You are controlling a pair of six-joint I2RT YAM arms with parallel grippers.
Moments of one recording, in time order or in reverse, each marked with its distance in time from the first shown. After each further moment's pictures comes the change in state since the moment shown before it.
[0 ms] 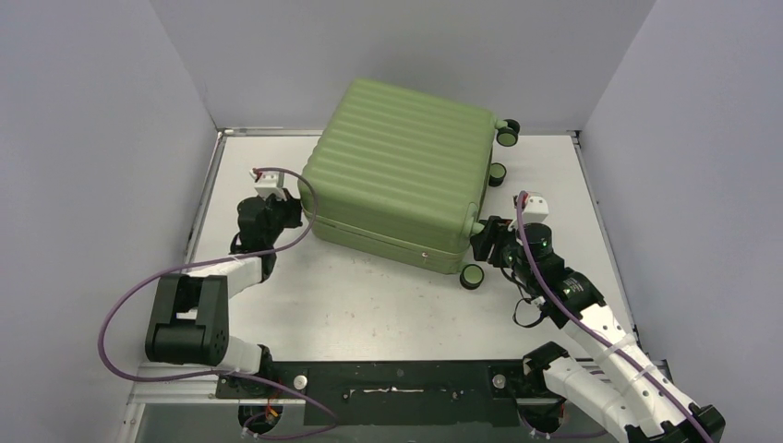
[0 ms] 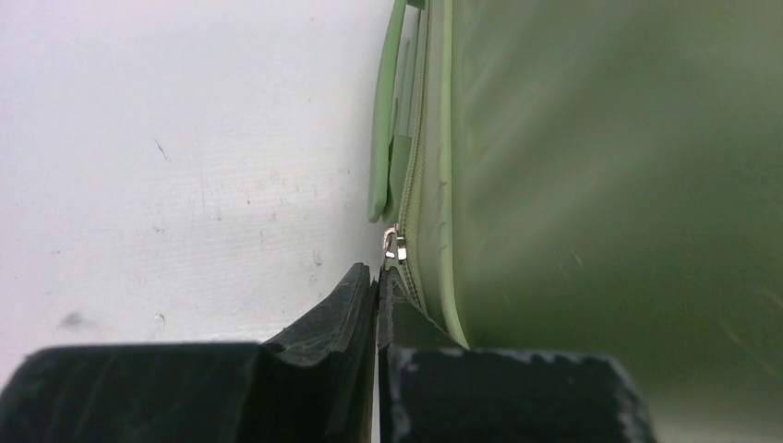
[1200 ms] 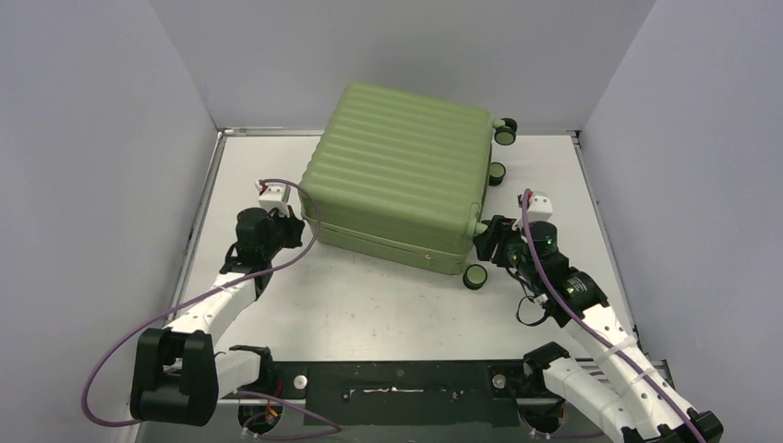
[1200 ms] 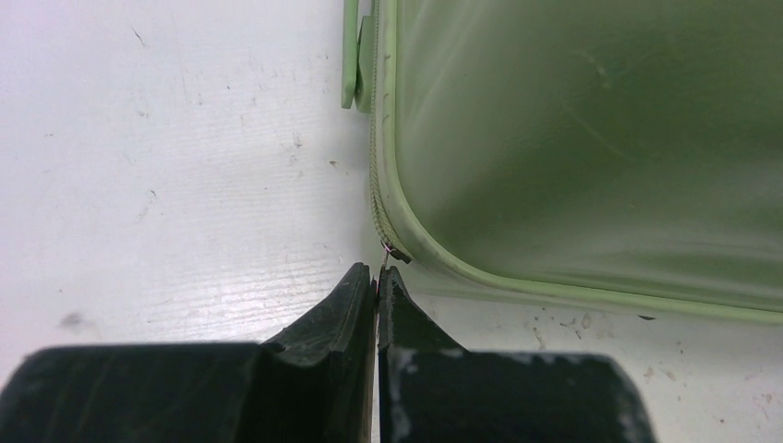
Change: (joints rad) left arm -0.052 -0.290 -0.042 -0.417 -0.025 0.057; right arm -0.051 -0.005 0.013 -0.034 -0.039 -0.008
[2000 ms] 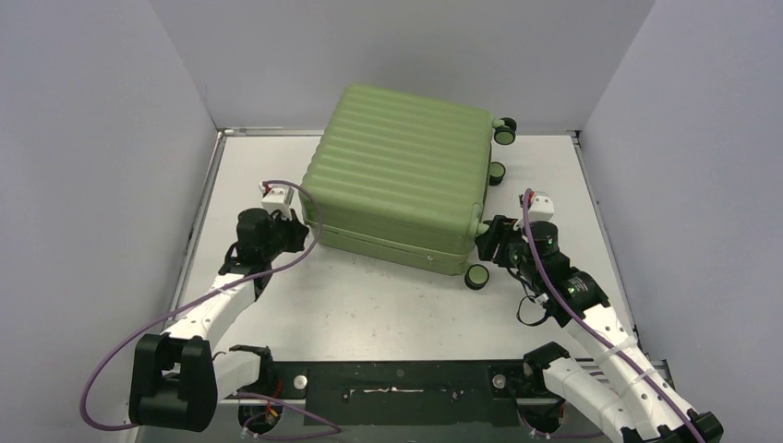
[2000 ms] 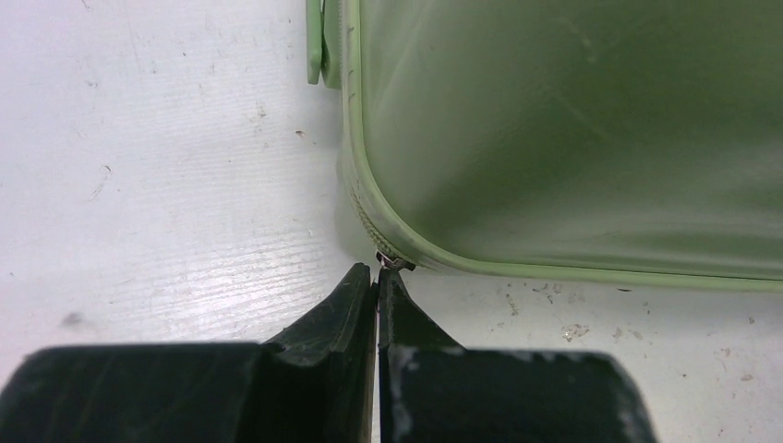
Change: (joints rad) left arm -0.011 -0.015 0.016 -0.082 0.040 -0.008; right arm -0.004 0.000 0.004 -0.011 0.006 0.000
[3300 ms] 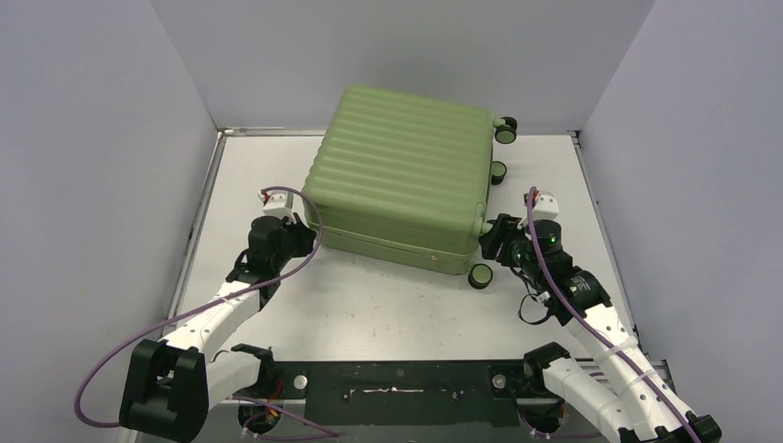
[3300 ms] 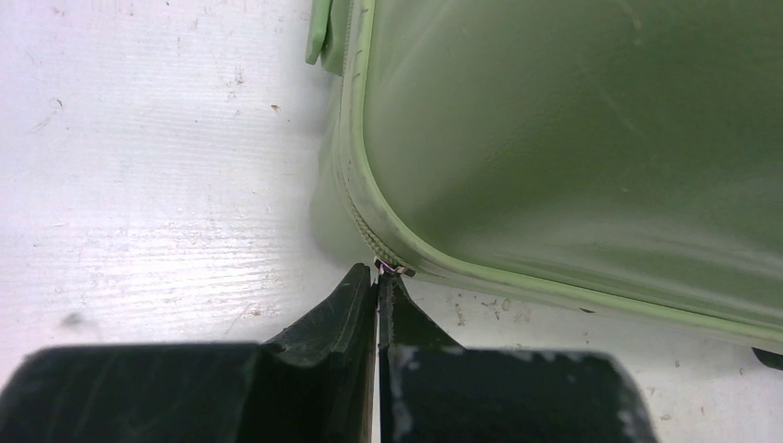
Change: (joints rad) left arm -0.121 -0.048 -0.046 0.016 -0.184 -0.245; right arm -0.034 0.003 0.011 -0.023 -0.005 0.009
